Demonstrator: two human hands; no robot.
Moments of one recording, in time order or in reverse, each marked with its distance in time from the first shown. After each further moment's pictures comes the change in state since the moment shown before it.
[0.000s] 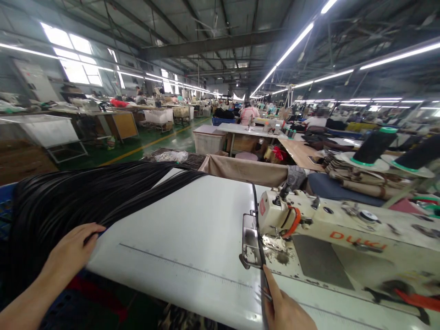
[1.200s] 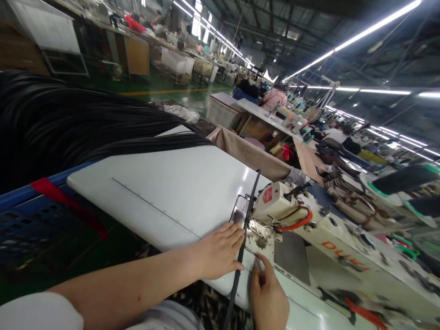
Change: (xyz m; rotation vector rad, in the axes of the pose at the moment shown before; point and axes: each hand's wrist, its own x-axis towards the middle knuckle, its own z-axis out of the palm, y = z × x) left_hand -0.095 0.427 0.074 -0.294 -0.192 0.831; right_hand 0.003 0.037 -0.016 0.060 0.140 0.193
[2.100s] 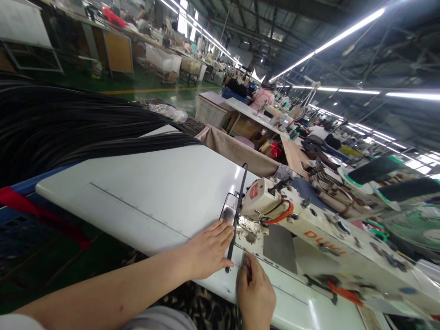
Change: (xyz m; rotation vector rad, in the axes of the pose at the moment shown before) left_hand -0.001 -0.001 0.001 0.005 -0.012 0.014; right_hand -0.008 0.000 0.009 -0.063 0.275 -0.257
